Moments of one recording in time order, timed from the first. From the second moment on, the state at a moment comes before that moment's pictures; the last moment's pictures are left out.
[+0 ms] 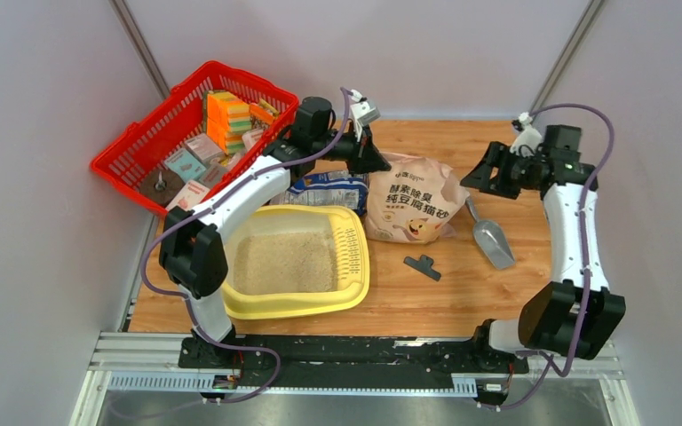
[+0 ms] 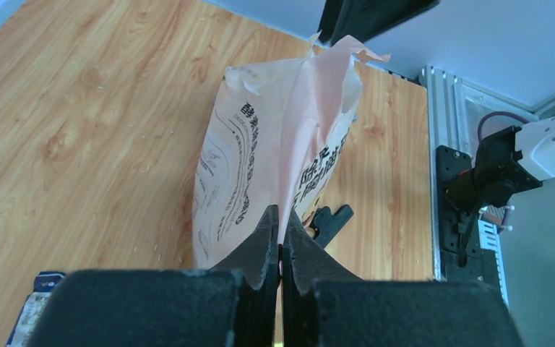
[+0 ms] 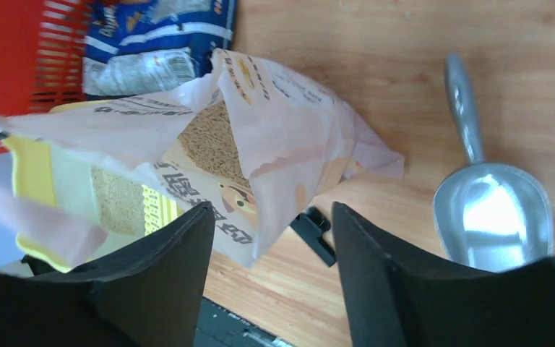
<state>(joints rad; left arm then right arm) -0.58 1.79 1.61 -0.14 0.85 -0.03 -0.15 1.37 1.36 -0.89 -0.54 0.17</state>
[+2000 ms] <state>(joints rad) -0.57 1.74 1.72 -0.54 0.73 0.23 -0.07 1.24 0.91 -0.37 -1.07 -0.60</state>
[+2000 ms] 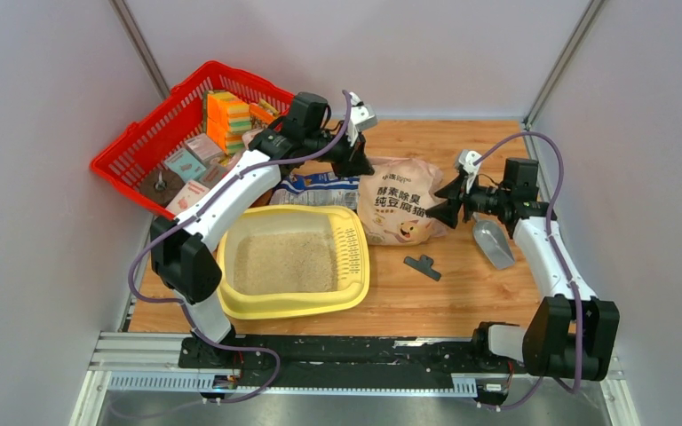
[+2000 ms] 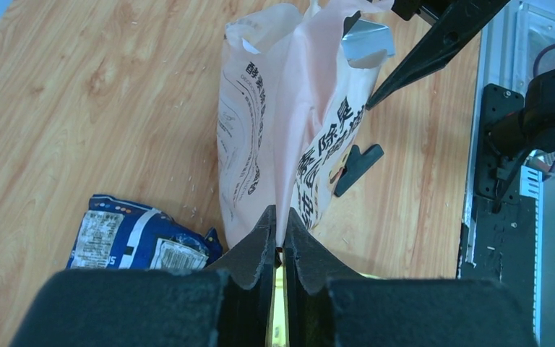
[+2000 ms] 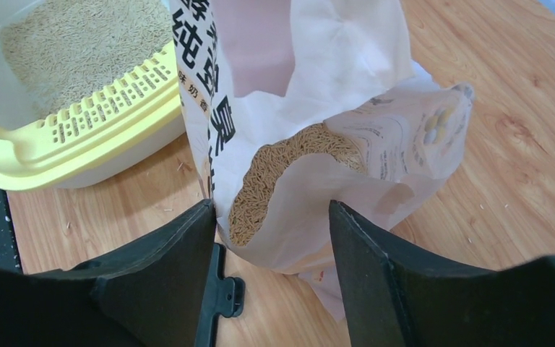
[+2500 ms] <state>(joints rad) -0.57 1.73 1.71 -0.54 0.73 0.23 -0.13 1.27 0.99 -0.57 -1.01 -0.70</state>
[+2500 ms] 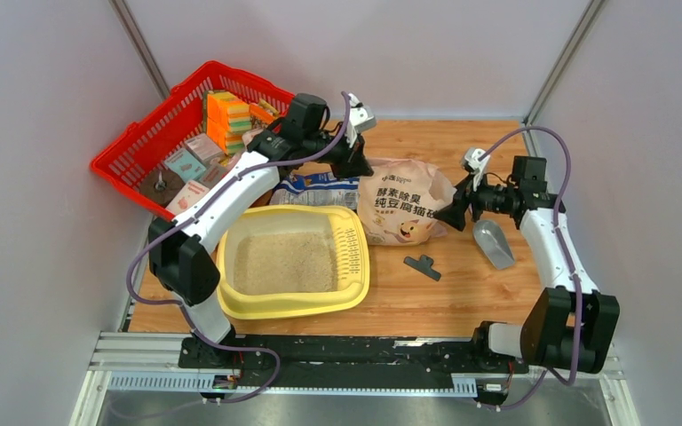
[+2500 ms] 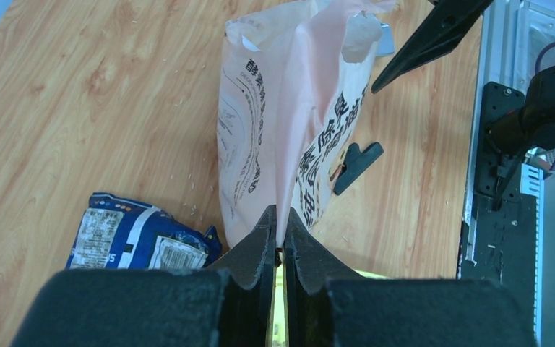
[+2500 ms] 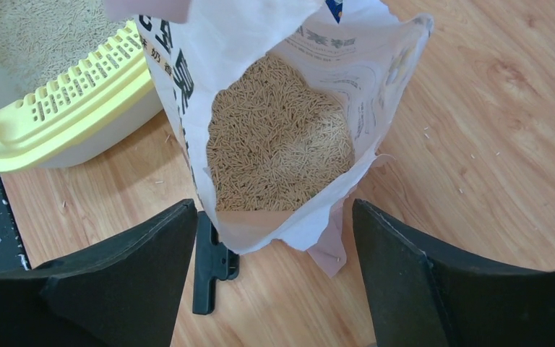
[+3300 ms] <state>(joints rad) -0.55 1.71 1.72 -0.56 0.72 0.24 -0.07 1.42 1.03 -0.49 -1.08 -0.62</state>
